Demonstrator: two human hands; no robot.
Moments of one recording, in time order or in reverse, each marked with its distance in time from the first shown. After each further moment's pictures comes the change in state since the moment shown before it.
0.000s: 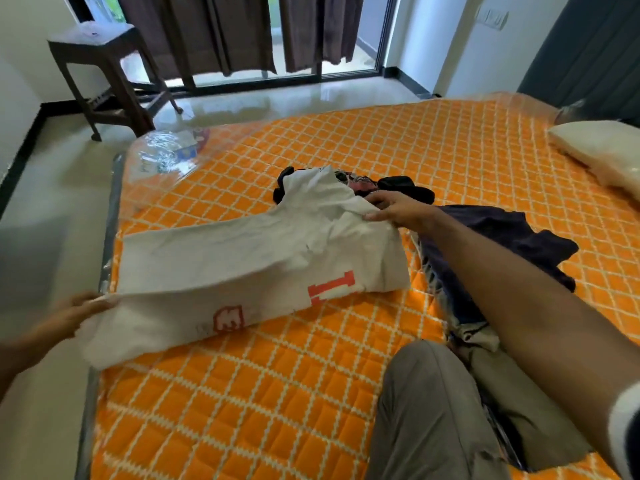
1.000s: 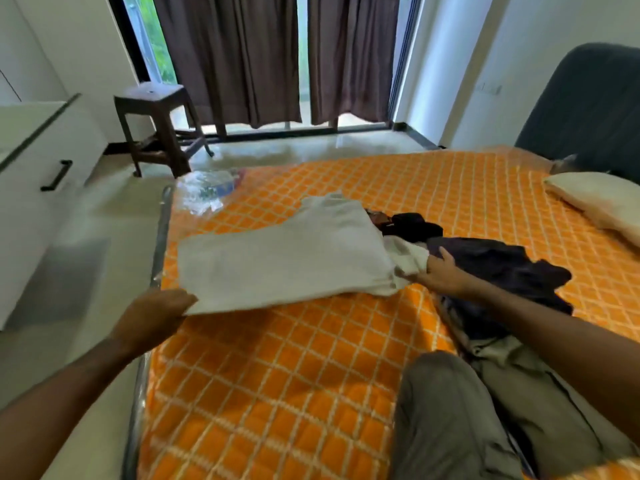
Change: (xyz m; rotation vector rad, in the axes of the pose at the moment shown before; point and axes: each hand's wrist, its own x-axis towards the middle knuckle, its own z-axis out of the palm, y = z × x) left_hand -0.145 0.132 0.045 0.956 0.553 1.098; right_hand -0.125 0.000 0.048 -0.627 0.137 -0.077
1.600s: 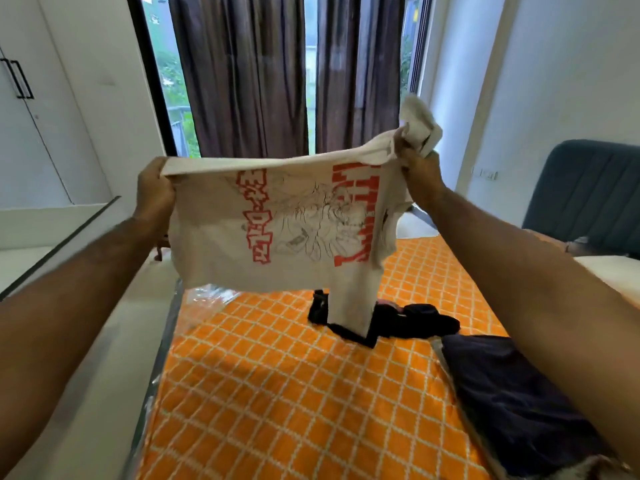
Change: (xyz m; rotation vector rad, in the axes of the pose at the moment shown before) left_hand 0.284 -0.115 -0.198 -0.921 0.795 -0.718; right_hand 0.131 -0.164 -0.265 1.090 0.834 -0.360
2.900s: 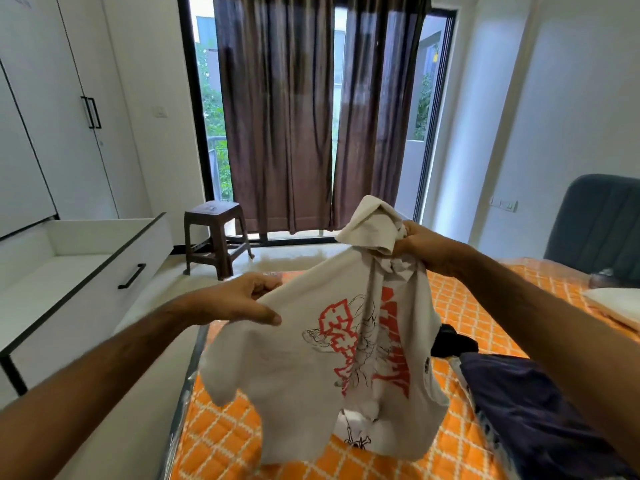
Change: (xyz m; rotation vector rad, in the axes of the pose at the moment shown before) left_hand -0.183 0.060 -0.065 0.109 -1.213 -0.067; right_hand -0.150 -0.054 0.010 -0.337 -0.799 0.193
